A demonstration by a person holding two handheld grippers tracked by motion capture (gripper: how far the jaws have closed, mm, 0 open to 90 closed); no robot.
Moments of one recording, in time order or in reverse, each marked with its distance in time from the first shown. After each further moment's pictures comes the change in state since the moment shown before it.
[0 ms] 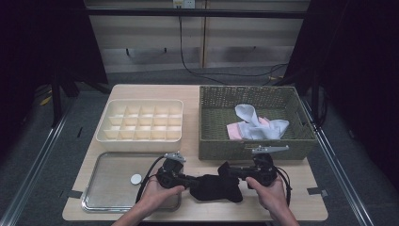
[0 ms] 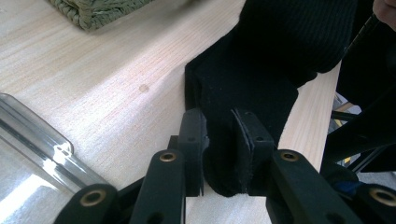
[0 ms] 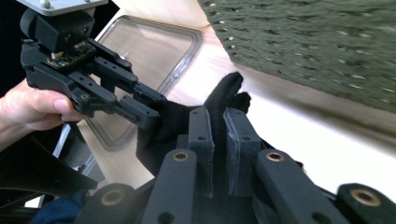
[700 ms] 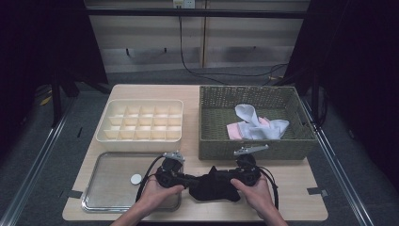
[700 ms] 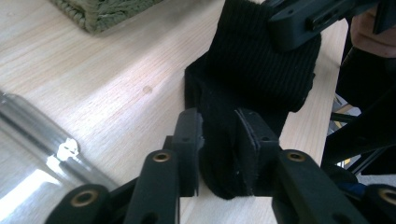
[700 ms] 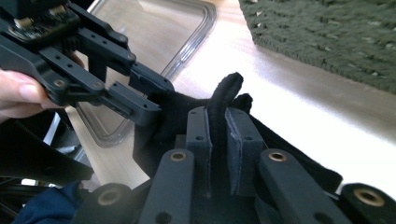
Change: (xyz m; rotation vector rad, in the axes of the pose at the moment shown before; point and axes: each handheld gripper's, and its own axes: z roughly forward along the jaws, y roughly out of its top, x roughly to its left) left arm 0.003 0.000 -0.004 -0.006 -0.001 -0.011; right arm 0.012 0.001 0.040 0.101 -0.004 -0.035
